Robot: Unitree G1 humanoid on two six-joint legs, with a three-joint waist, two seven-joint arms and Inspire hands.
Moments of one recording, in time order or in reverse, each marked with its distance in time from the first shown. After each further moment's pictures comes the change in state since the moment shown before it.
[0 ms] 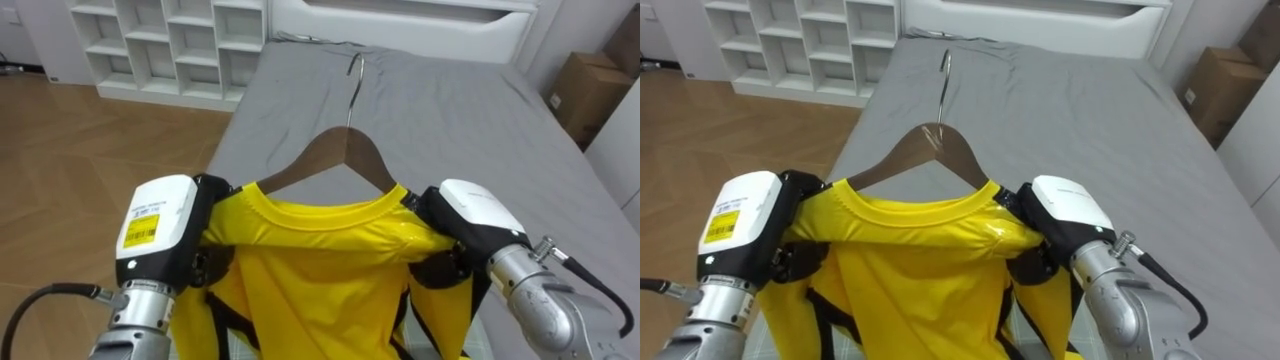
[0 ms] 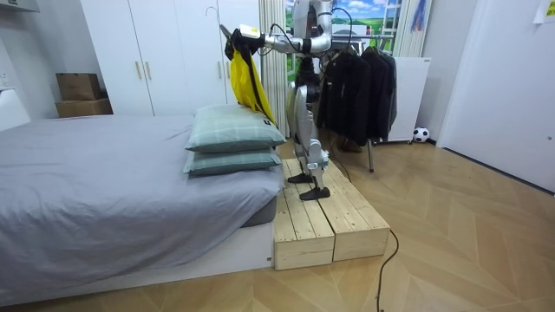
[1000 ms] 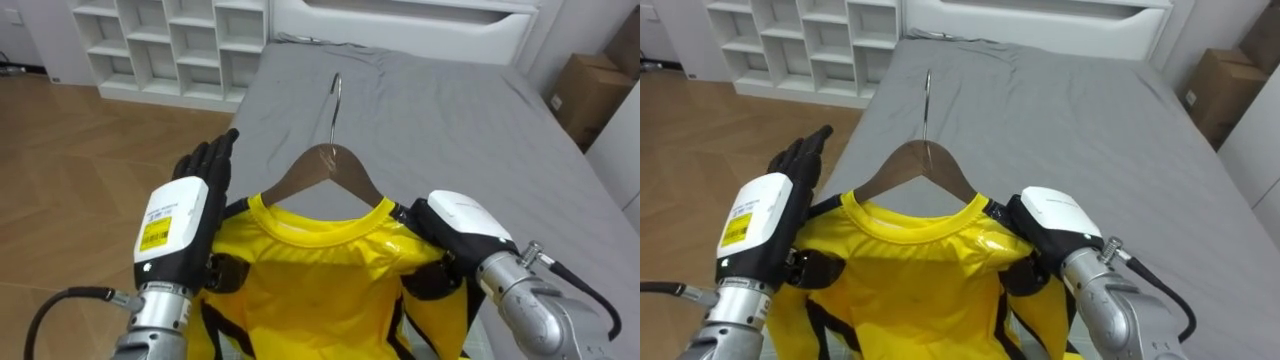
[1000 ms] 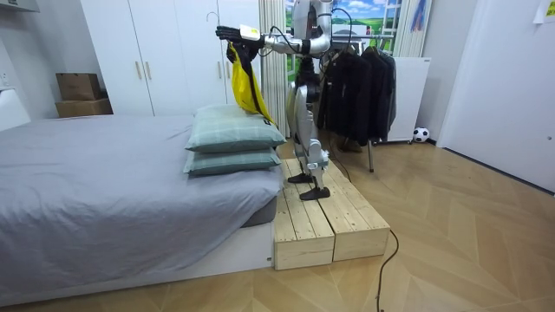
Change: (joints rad) left arm 0.000 -0.038 -0.016 0.000 -0.039 -0.004 -0.001; right arm 0.005 0.012 0.013 0.007 -0.012 0.000 0.041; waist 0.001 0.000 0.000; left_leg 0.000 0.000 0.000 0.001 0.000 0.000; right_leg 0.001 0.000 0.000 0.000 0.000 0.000
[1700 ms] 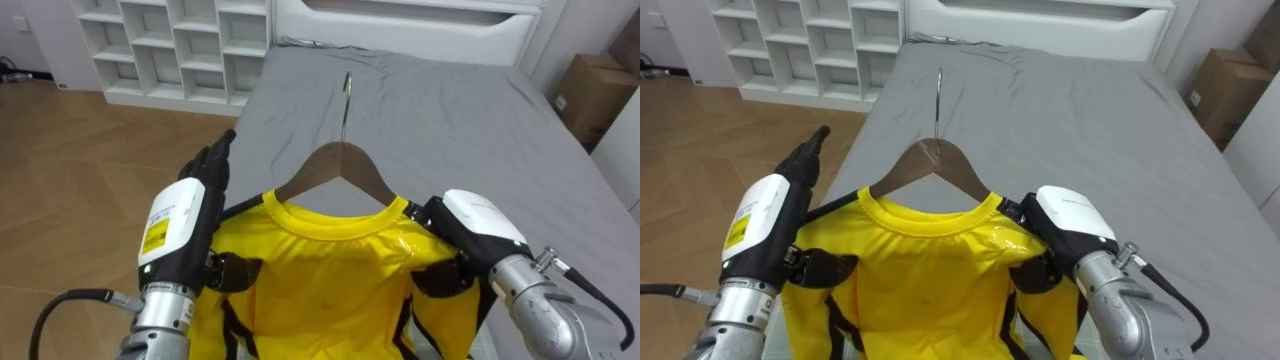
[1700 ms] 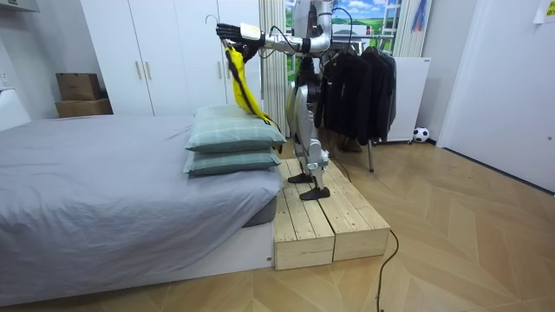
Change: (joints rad) left arm 0.000 -0.023 0.000 0.000 -0.116 0.001 -0.011; right arm 0.016 -0.004 -0.047 0.071 0.024 -0.047 -0.079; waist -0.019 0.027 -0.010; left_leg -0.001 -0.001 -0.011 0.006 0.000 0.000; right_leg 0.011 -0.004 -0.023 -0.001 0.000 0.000
